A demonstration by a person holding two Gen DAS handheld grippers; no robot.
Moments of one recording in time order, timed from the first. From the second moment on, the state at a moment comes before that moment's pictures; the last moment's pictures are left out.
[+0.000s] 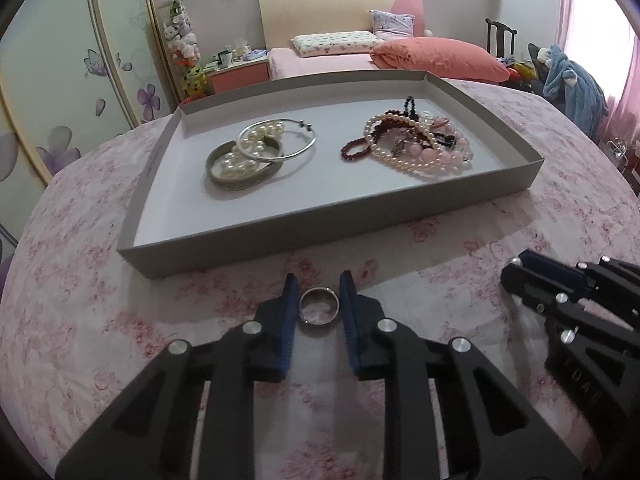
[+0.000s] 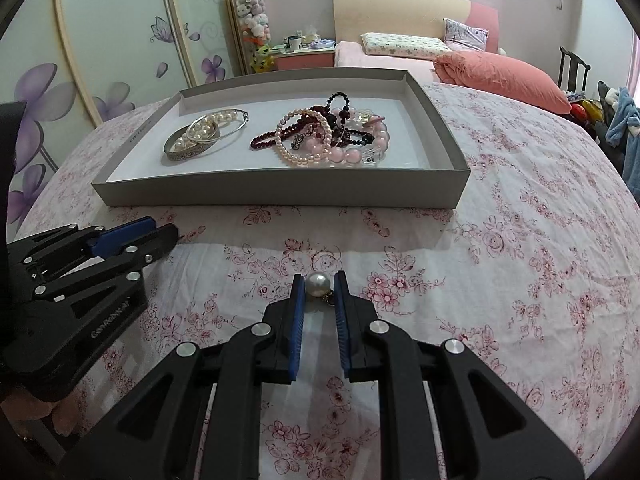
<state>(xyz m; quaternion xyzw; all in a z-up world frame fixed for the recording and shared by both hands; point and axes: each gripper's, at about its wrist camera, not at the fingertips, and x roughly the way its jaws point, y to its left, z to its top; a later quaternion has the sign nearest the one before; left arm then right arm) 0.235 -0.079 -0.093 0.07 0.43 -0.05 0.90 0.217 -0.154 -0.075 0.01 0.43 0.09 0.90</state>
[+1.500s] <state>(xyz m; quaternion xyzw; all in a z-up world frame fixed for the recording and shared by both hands) 0.176 -0.012 -0.039 0.00 0.33 -0.01 0.94 0.184 -0.146 -0.013 0.03 0.30 0.11 0.95</state>
